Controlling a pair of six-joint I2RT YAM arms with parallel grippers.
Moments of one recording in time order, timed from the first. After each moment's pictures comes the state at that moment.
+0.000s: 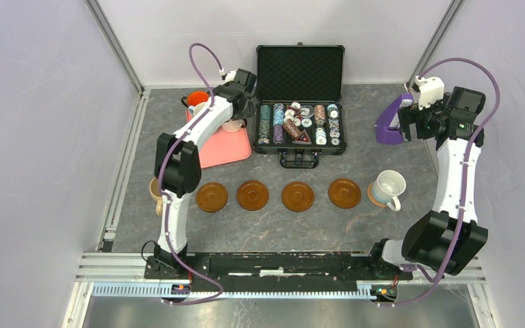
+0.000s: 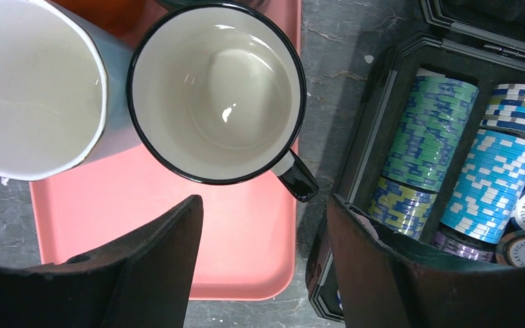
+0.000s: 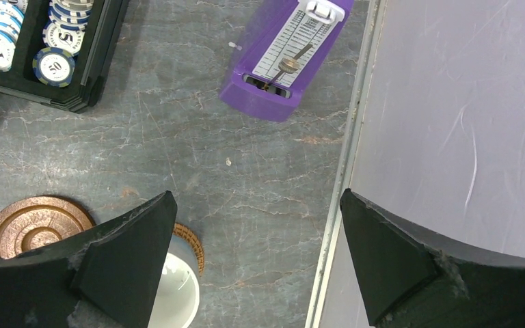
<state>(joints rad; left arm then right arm) -0.43 2.17 1.98 -0.78 -0.43 -0.53 -0.40 1.35 1.35 -0.69 -0.34 -0.56</state>
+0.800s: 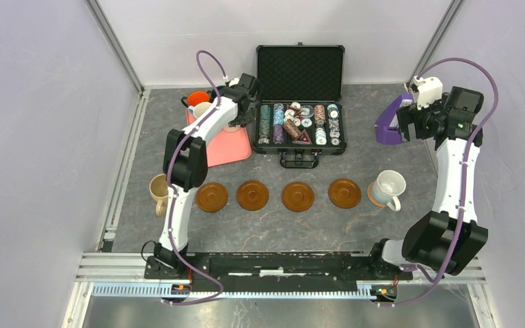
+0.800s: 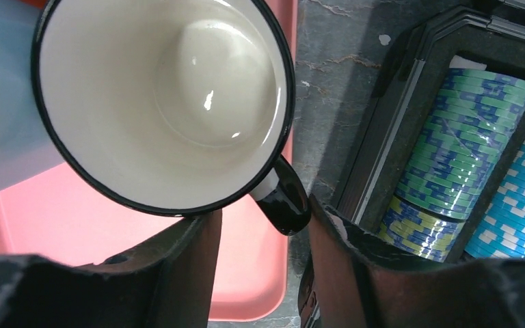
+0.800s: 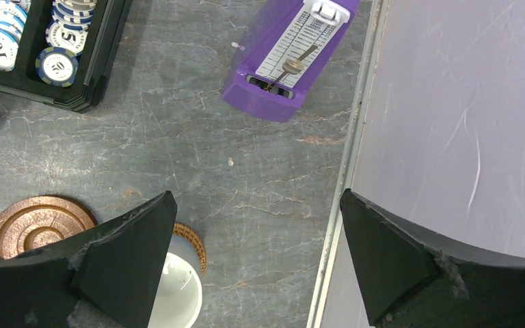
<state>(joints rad) -0.42 2.29 2.05 -0.82 -0.40 -0.58 -0.39 1.35 1.34 -0.69 -0.33 -0.56</state>
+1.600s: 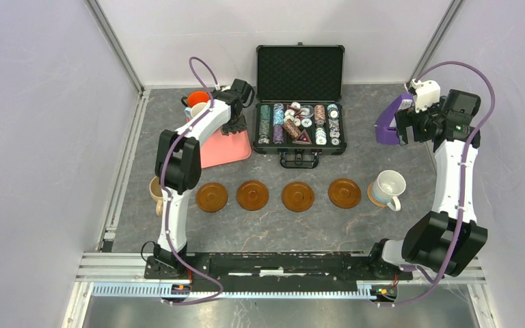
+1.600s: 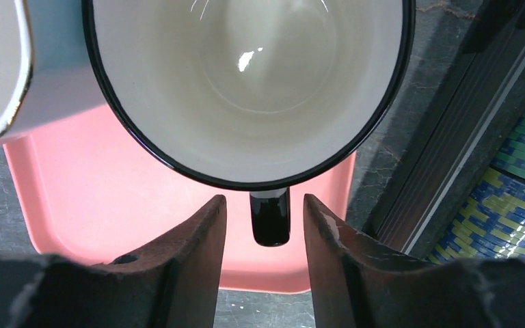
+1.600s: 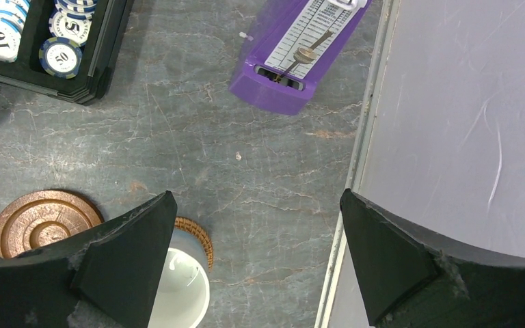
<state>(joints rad) -0.39 2.21 1.91 -0.85 -0.36 -0.60 -0.38 1.34 1.31 -0.68 -0.33 -0.55</state>
